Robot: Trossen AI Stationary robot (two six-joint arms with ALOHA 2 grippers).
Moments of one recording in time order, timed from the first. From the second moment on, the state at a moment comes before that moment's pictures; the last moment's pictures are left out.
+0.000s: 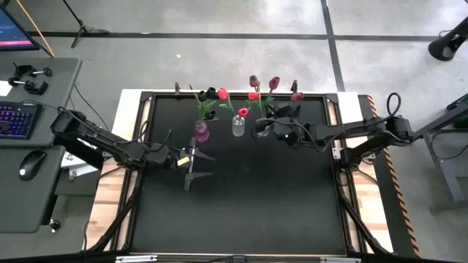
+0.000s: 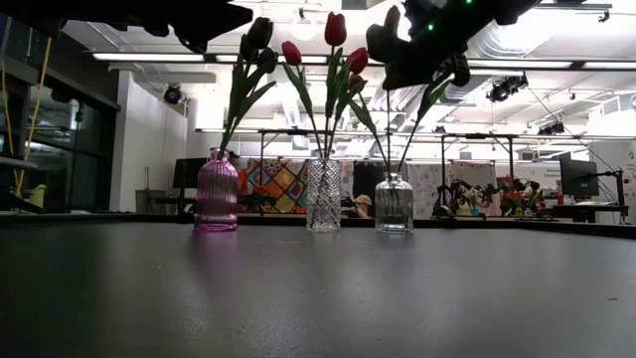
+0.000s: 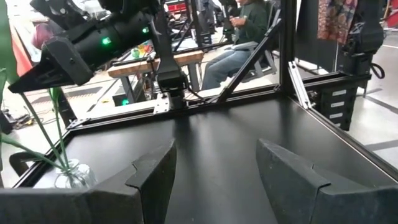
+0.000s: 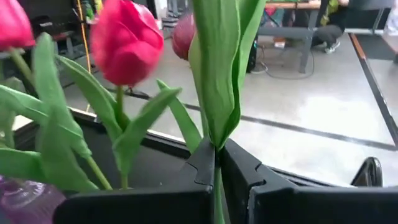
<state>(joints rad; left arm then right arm) -0.29 1.10 0.46 0.54 -0.23 0.15 -0.05 1.38 0.91 0.05 1.00 0.45</state>
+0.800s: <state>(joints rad) -0.29 1.10 0.46 0.54 -0.28 0.15 -0.05 1.38 0.91 -0.02 0.90 0.39</state>
